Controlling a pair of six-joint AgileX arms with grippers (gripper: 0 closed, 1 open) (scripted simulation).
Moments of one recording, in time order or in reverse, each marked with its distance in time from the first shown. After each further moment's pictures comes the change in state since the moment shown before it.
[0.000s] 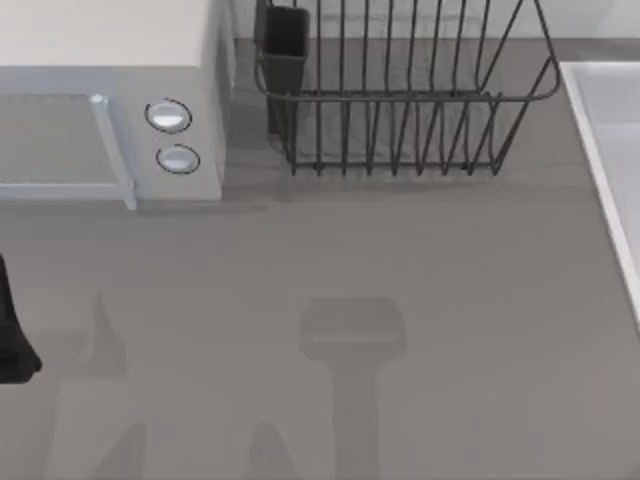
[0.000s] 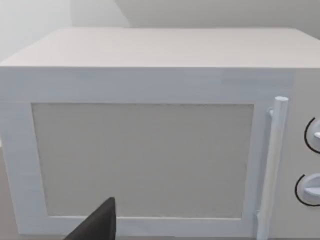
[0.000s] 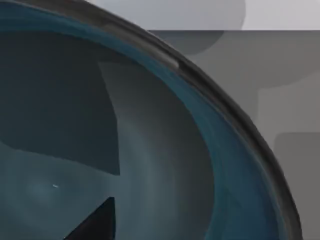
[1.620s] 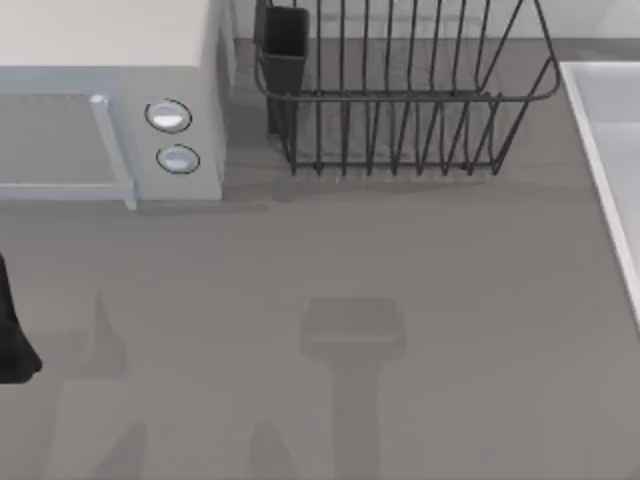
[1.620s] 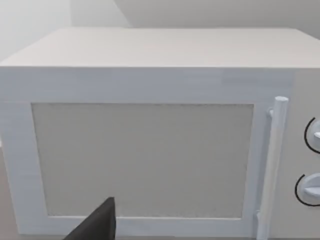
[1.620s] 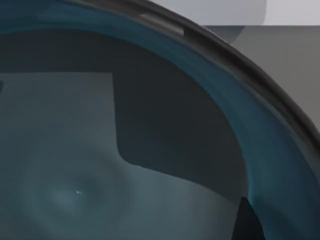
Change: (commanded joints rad) left arm 0.000 0.000 0.000 0.000 0.000 0.000; right arm 0.000 0.005 -0.013 0.016 0.000 0.000
